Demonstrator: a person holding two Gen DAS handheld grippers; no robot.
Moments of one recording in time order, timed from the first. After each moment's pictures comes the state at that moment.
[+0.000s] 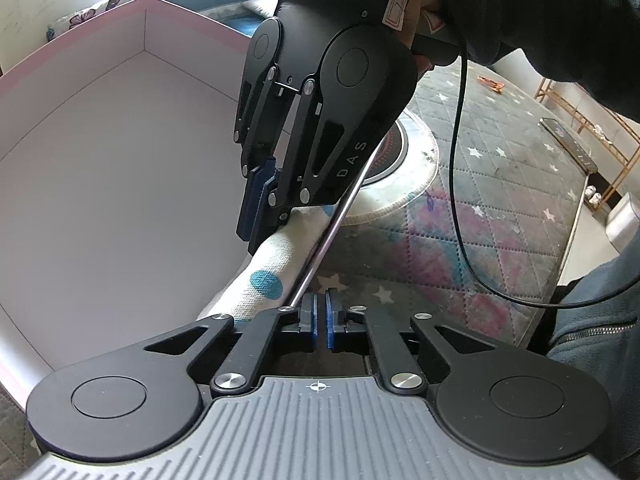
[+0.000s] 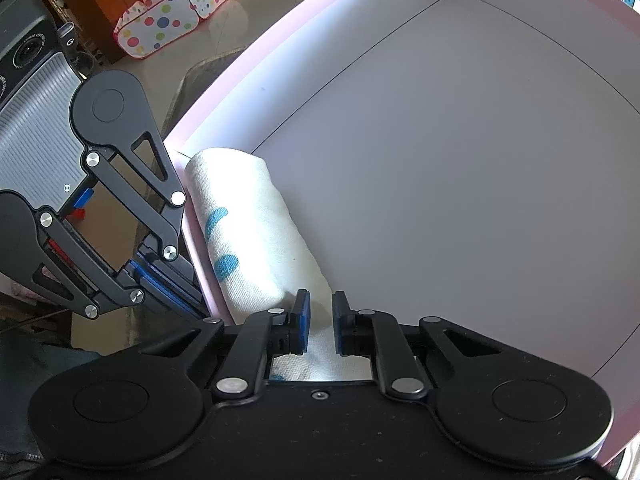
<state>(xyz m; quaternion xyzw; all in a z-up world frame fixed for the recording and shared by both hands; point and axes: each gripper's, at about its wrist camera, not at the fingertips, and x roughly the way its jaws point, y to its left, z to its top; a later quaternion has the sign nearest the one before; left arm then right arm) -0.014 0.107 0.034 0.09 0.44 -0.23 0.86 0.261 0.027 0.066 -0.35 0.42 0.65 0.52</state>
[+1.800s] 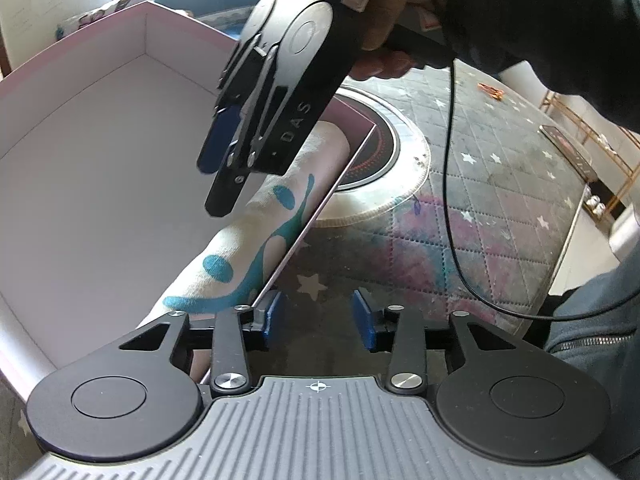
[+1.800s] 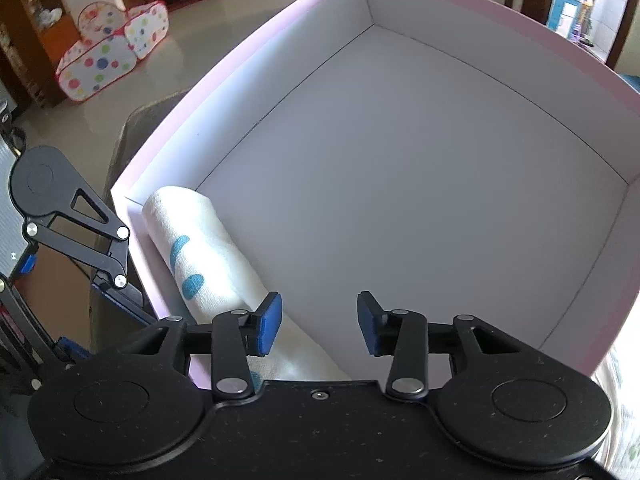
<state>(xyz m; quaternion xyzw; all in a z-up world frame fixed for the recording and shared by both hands) -0.026 0.093 0.034 0.07 0.44 -0.21 0.87 0.259 0.008 0.074 -0.32 0.39 0.59 0.63</state>
